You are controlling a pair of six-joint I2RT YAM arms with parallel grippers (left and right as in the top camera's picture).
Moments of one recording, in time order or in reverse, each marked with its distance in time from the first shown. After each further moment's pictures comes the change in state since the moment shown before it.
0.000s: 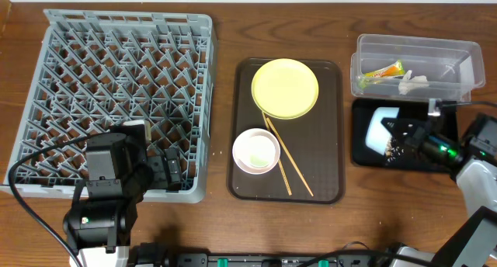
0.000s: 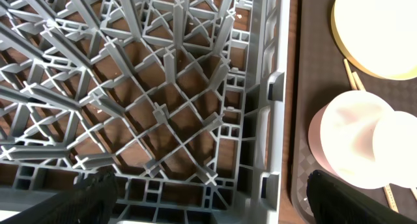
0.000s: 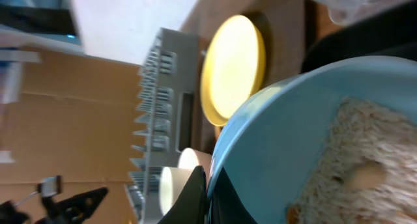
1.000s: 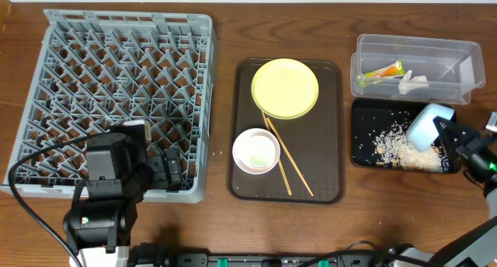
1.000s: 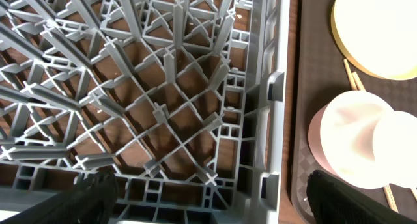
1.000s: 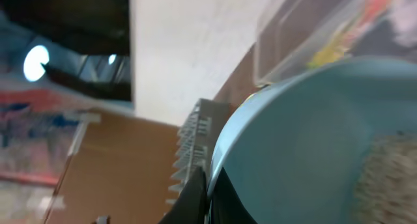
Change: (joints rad) left arm 0.000 0.000 0.000 0.000 0.000 0.000; right arm -0.320 0.000 -0.002 0.171 -0.229 0.148
